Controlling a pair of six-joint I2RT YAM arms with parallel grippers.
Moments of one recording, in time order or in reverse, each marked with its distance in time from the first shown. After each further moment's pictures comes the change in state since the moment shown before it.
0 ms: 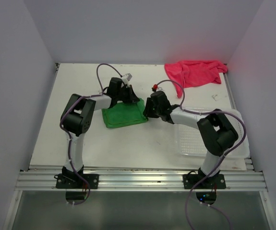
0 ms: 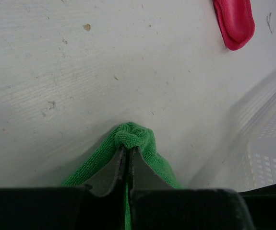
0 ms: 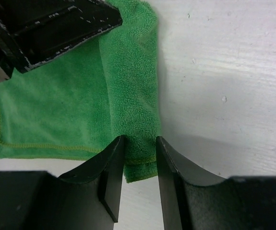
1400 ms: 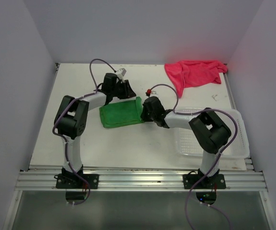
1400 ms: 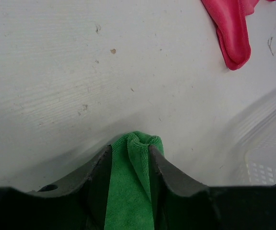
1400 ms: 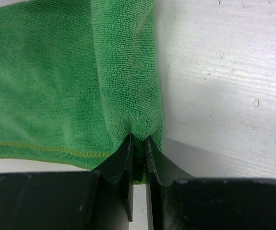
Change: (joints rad) left arm 0.038 -0.094 -0.005 -0.070 -0.055 0.021; right arm 0.074 0.090 -0.032 0.124 0.046 -0.035
